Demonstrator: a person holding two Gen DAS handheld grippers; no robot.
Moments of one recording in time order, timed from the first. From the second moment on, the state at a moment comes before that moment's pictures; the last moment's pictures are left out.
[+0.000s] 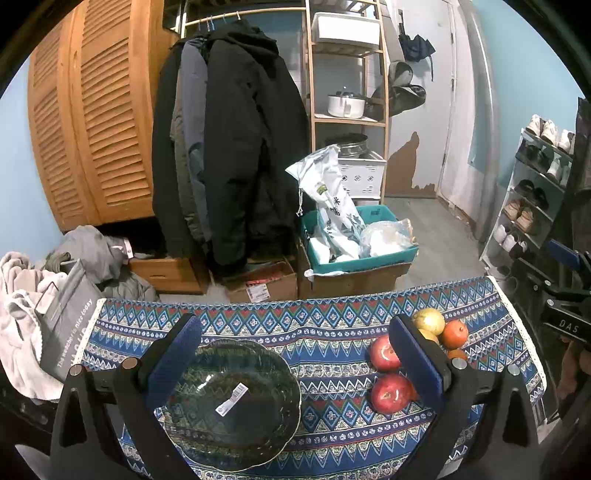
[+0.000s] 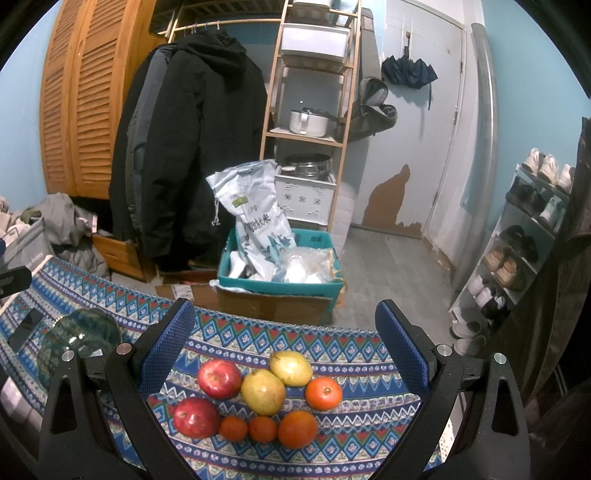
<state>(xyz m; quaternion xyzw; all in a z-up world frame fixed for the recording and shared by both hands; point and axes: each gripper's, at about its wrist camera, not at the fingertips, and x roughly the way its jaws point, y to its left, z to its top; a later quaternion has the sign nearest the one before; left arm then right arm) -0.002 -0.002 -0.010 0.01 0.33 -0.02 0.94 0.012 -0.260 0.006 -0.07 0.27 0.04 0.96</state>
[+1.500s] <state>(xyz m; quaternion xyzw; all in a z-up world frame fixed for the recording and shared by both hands) 0.023 -0.034 -0.056 0.03 0.39 -0.05 0.92 0.022 -0.284 -0.044 -0.10 0.33 0.01 0.94</state>
